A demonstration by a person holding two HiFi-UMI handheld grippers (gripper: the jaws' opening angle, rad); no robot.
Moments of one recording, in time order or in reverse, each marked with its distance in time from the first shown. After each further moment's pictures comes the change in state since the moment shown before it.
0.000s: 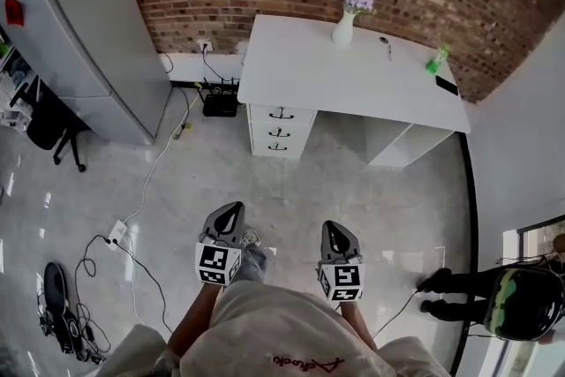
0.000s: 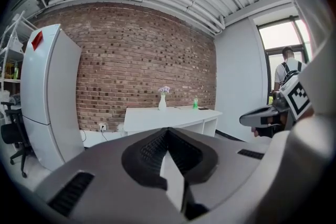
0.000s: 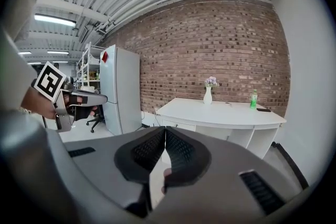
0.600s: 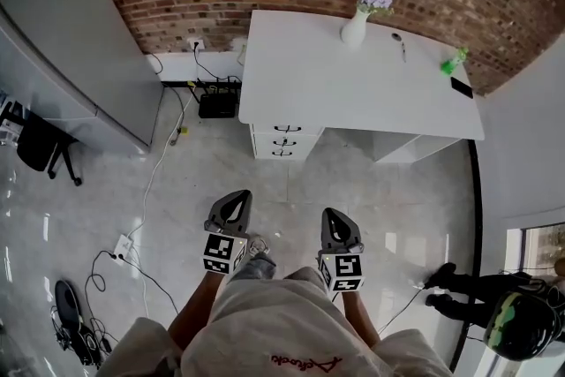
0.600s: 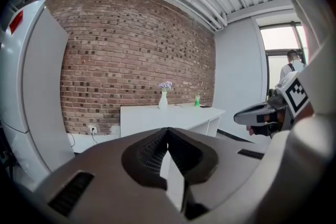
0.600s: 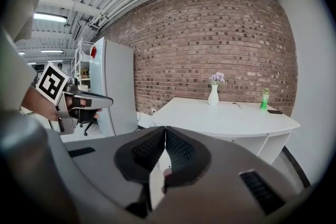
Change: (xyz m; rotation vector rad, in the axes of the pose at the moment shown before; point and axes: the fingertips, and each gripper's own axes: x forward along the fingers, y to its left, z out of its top) left arm 0.142 0.100 0.029 0.010 0.037 -0.103; right arm 0.163 -0.010 0.058 0.010 0.031 -0.015
